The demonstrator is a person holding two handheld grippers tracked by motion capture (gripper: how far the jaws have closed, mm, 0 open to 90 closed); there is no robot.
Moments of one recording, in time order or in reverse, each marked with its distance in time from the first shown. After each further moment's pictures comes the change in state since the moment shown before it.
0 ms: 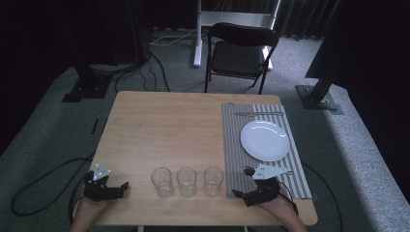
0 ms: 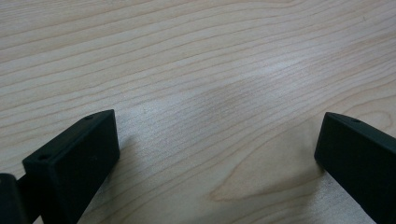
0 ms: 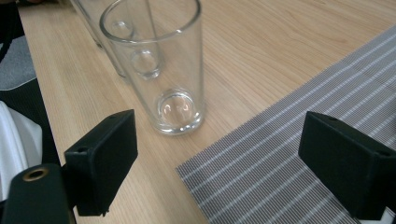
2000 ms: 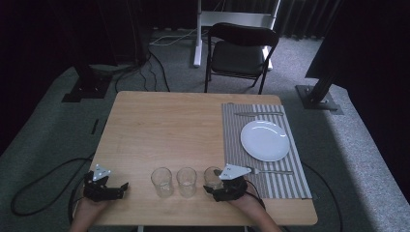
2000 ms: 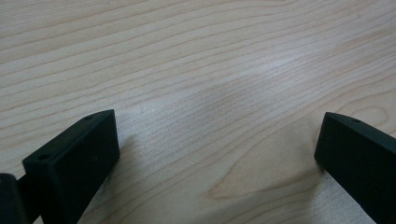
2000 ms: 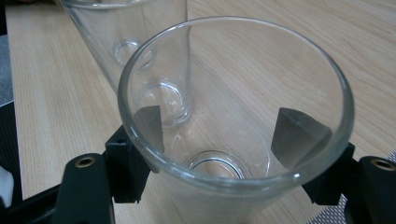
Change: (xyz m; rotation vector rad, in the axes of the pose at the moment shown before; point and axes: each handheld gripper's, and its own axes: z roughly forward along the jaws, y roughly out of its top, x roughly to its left) left arm 0.001 -0.001 -0.001 -0.001 -0.012 0.015; right arm 0.034 0.026 0.077 -0.016 -0.002 -0.071
